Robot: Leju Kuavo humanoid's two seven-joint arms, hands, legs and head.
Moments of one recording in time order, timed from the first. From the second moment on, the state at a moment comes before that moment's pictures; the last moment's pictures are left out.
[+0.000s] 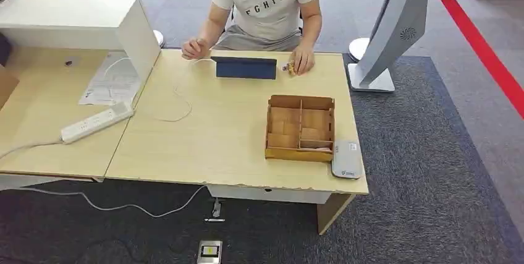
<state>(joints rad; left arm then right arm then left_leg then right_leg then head) -0.18 0.18 -1.33 -0.16 1.56 0.09 0.02 -0.18 -0.25 -0.33 -0.19 0.85 -0.02 -0.04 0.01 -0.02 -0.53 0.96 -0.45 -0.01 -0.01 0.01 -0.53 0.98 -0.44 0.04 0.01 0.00</state>
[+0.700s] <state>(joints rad) -0.18 0.10 -1.25 -0.17 1.43 0.06 -0.13 -0.25 -0.26 -0.27 -0.20 0.82 0.04 -0.04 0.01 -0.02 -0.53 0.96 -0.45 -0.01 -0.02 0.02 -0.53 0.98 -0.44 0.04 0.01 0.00</state>
